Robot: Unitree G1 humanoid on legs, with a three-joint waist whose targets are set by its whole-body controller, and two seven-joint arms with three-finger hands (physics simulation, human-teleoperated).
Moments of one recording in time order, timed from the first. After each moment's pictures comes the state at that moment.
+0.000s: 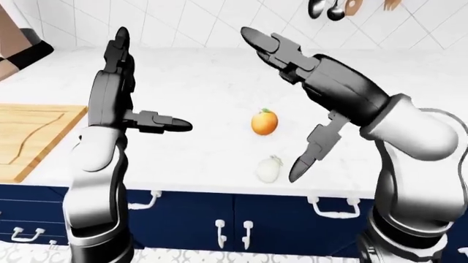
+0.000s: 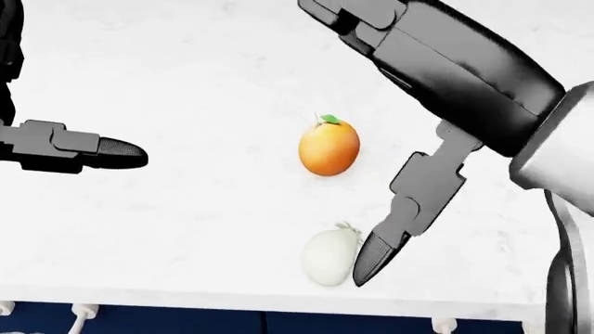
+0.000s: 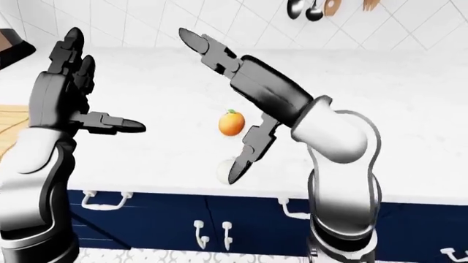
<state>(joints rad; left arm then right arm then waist) -0.53 0.29 0.20 -0.43 0.10 0.63 -0.15 -0.73 -0.34 -0.01 -0.66 -0.27 0.68 0.90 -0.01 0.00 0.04</state>
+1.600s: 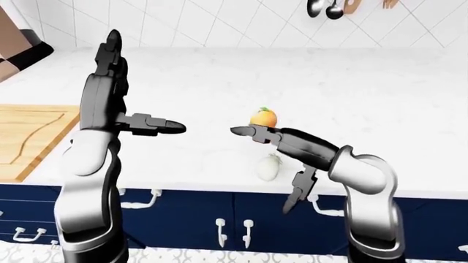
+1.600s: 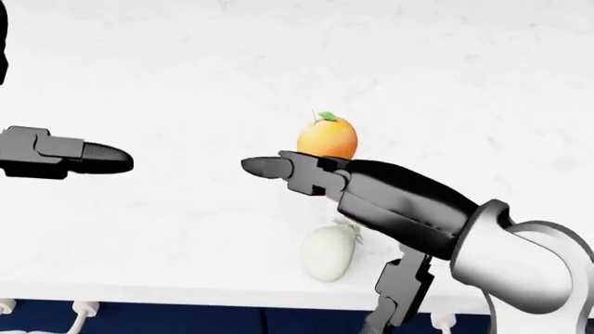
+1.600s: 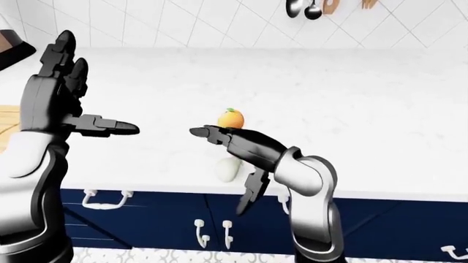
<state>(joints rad) -0.50 0.31 0.23 -0.44 0.08 0.63 -0.15 -0.38 -0.16 0.00 -0.51 -0.57 0.24 1.11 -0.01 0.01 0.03</state>
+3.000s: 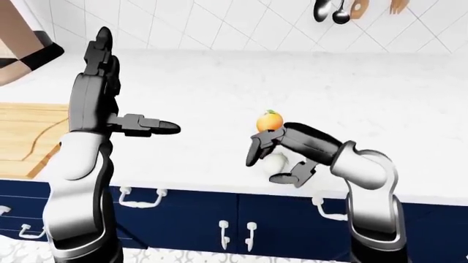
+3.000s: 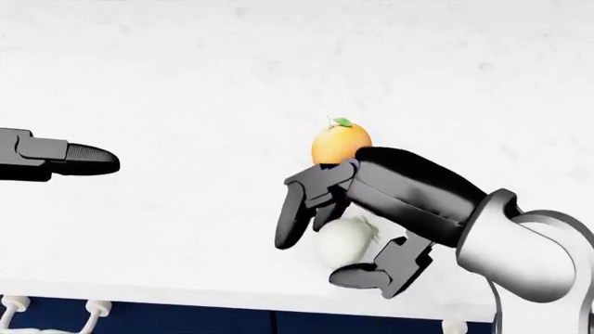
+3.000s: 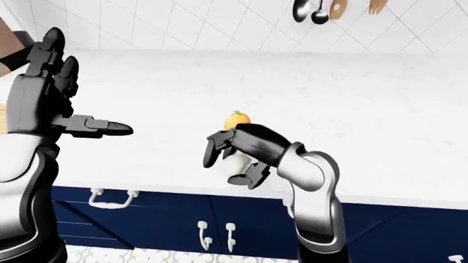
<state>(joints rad) -0.49 0.34 0.26 -0.49 0.07 0.66 -0.16 -0.40 -0.18 -0.03 -0.45 -0.57 0.15 1.06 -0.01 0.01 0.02</state>
